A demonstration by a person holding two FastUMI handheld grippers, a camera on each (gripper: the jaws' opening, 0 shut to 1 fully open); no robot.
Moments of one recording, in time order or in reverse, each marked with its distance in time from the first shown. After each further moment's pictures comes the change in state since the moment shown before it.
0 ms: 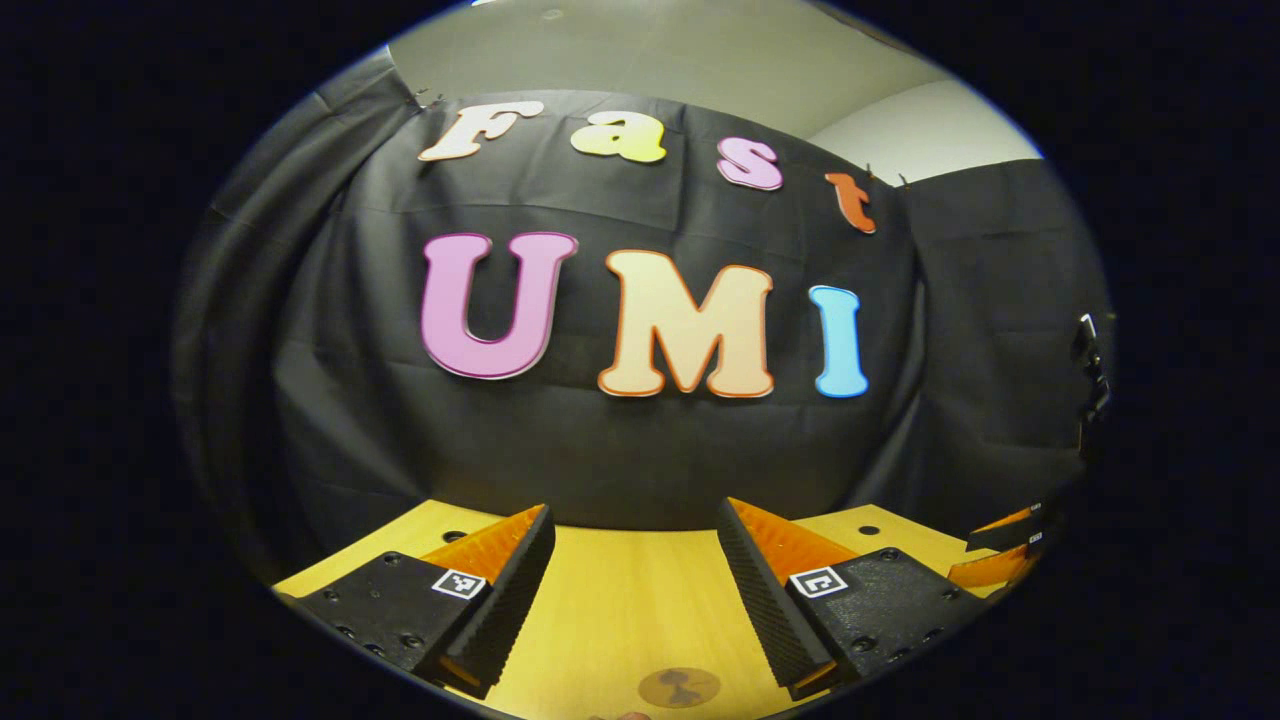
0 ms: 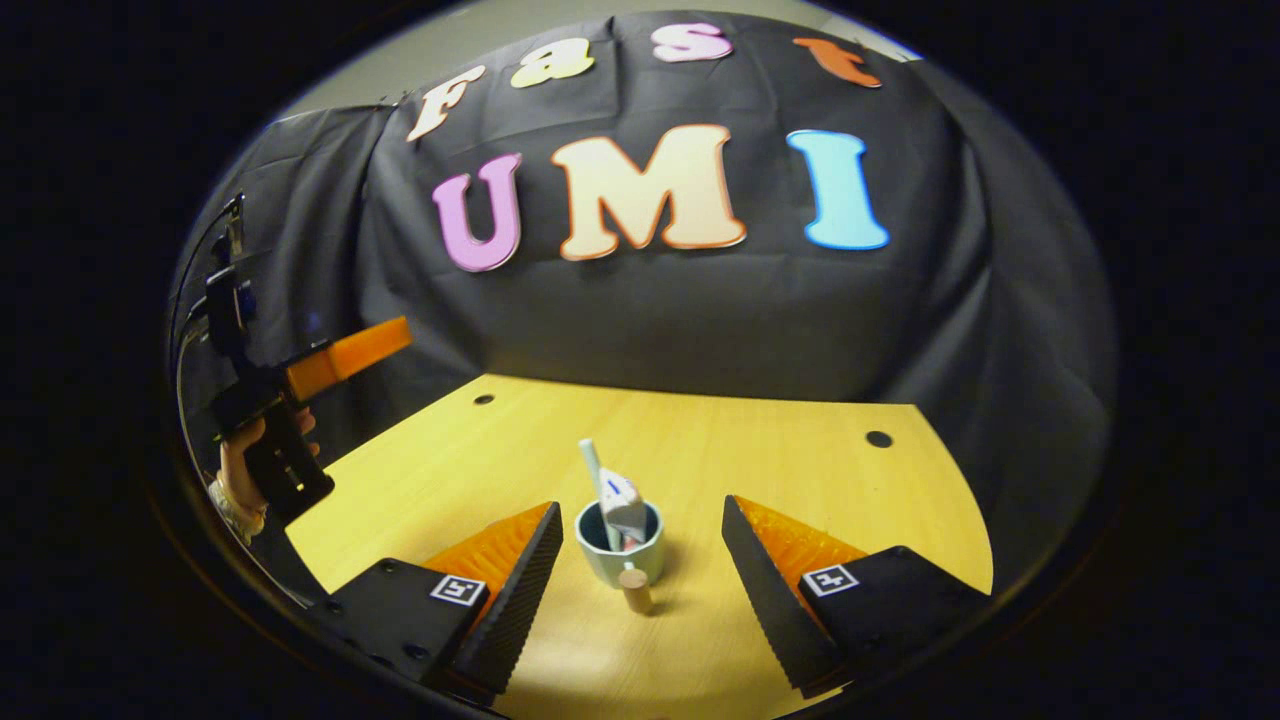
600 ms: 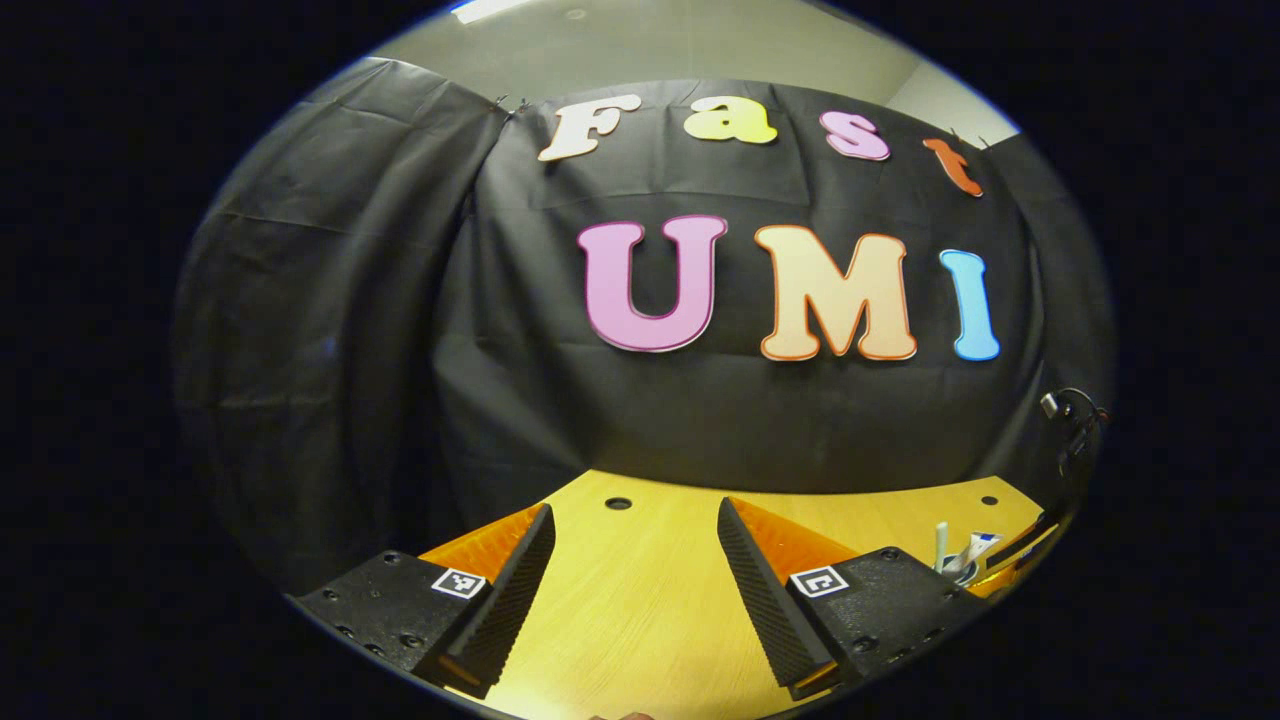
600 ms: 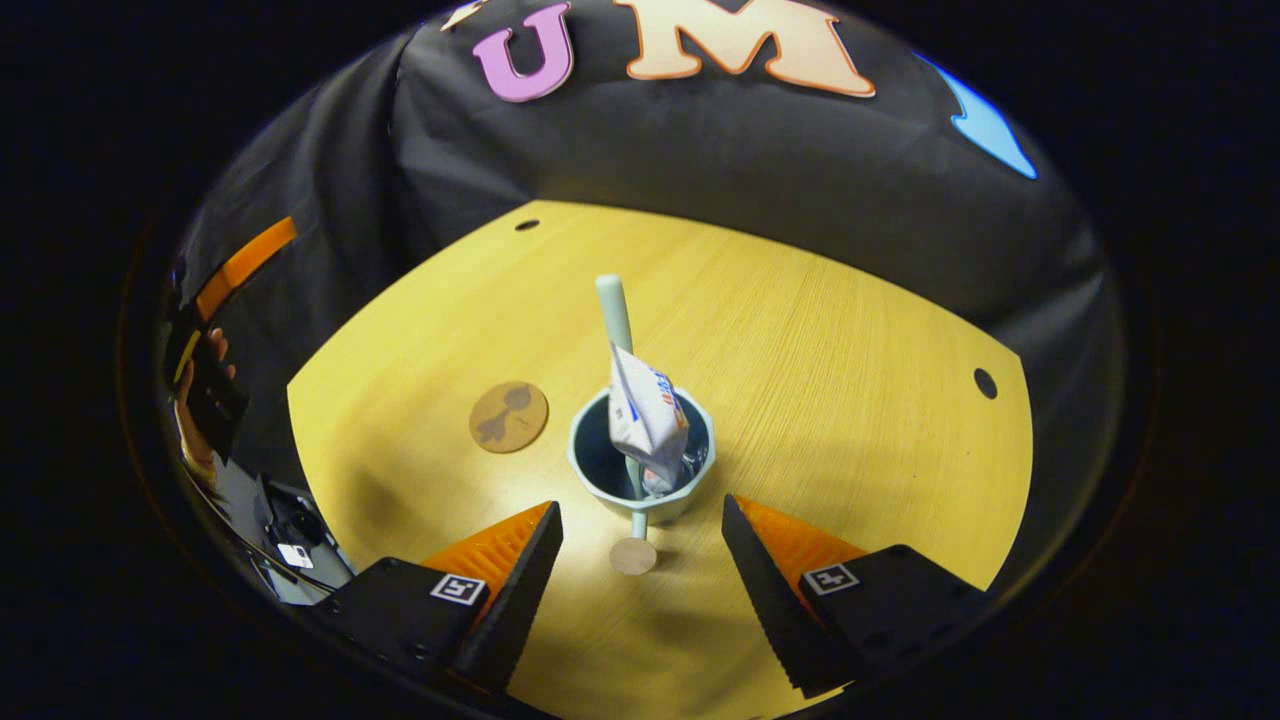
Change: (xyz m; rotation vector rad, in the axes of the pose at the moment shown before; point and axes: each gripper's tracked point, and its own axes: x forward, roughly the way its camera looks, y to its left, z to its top) left arm -0.078 0.098 -0.038 0.037 0.117 0.387; right arm 0.078 -0.001 -0.102 -0.134 0.540 0.139
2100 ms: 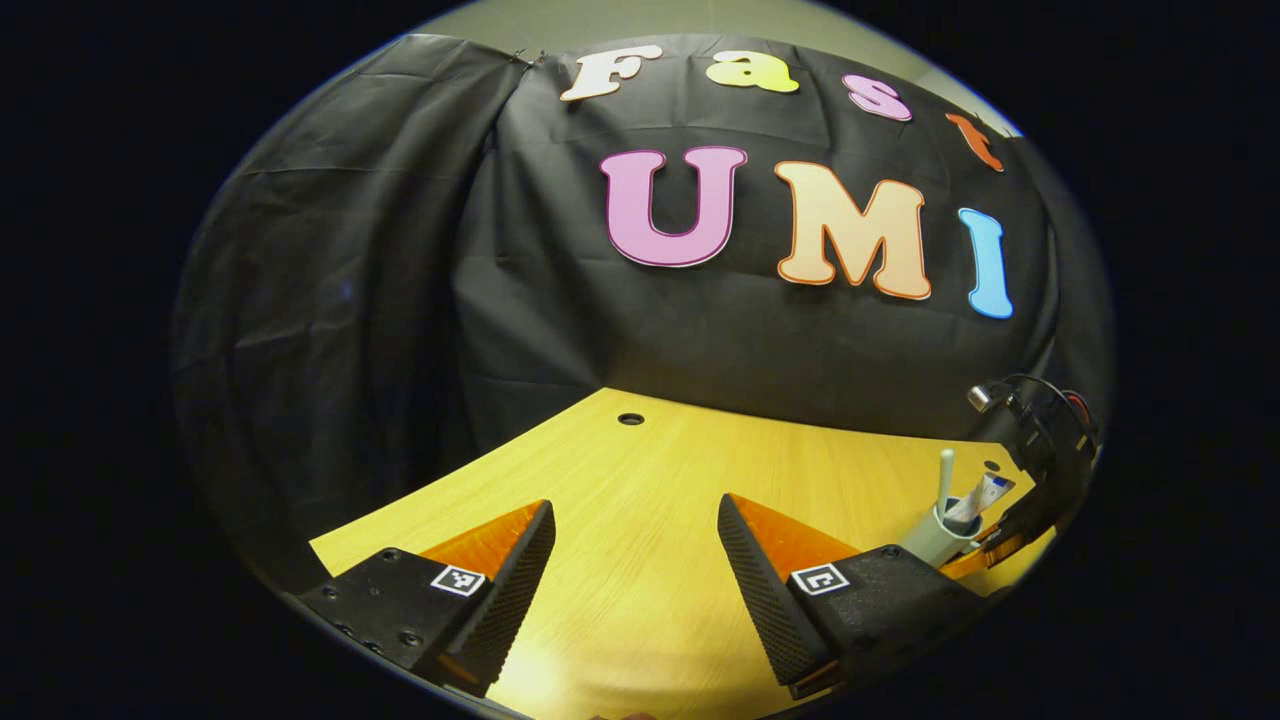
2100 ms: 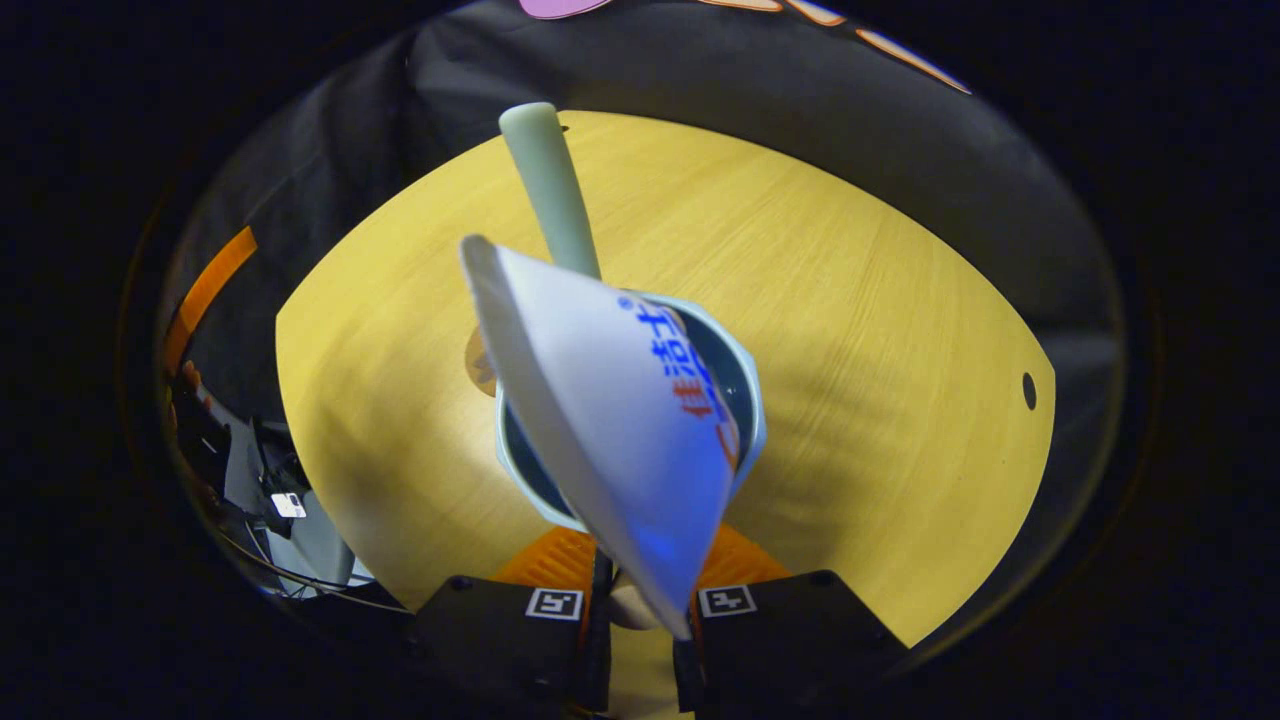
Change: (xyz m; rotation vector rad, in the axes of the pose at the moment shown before) left arm -0.036 0.003 -0.069 -0.019 0.185 0.021; right arm 0.017 0.040 -0.006 -0.118 0.223 0.044
